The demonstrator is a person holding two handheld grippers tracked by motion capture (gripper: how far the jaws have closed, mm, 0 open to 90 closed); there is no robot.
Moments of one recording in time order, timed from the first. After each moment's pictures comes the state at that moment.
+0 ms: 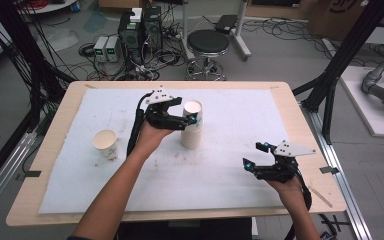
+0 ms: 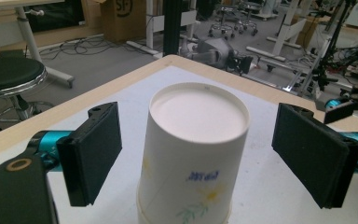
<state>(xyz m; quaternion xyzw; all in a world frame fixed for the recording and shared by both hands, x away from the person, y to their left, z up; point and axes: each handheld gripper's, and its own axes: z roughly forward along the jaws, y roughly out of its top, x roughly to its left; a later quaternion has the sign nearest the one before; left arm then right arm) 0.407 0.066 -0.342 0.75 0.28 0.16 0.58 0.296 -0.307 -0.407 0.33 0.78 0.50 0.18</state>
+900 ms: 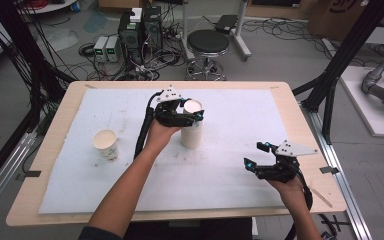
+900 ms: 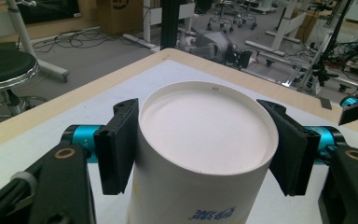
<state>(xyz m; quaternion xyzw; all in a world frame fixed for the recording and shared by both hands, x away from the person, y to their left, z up) 0.419 0.050 -0.352 0.76 0.27 0.15 0.58 0.296 -0.309 -0.406 0.33 0.78 0.51 0.18</state>
